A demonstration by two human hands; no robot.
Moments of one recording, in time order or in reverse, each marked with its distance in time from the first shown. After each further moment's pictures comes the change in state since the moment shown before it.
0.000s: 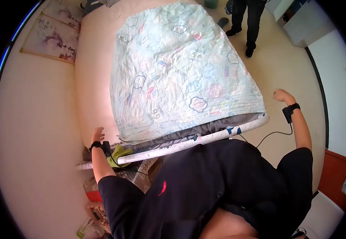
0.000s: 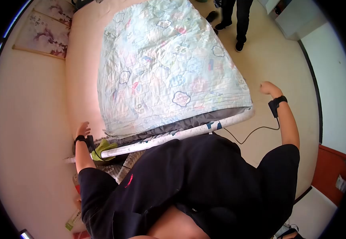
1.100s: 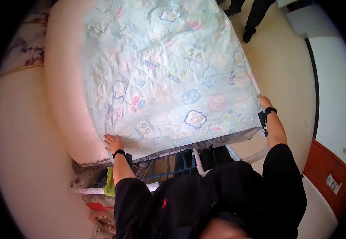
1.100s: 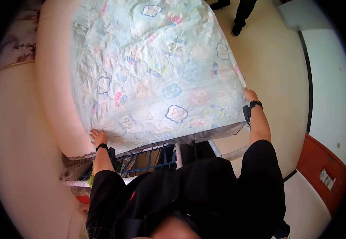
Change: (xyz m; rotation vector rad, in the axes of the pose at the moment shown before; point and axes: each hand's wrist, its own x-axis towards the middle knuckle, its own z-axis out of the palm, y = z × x) left_hand 0.036 -0.002 0.220 1.093 0.260 0.027; right_hand 0.140 -0.052 0.101 0.468 -0.019 0.537
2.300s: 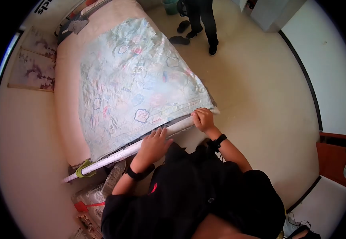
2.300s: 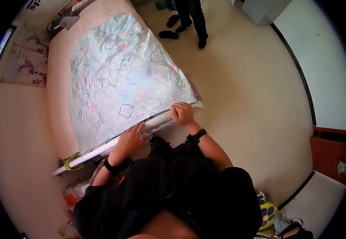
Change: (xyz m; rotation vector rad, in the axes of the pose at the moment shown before) left_hand -0.500 0.197 -0.121 -0.111 0.310 1.401; right_hand -0.242 0.078 -0.009 0.603 0.643 -1.218
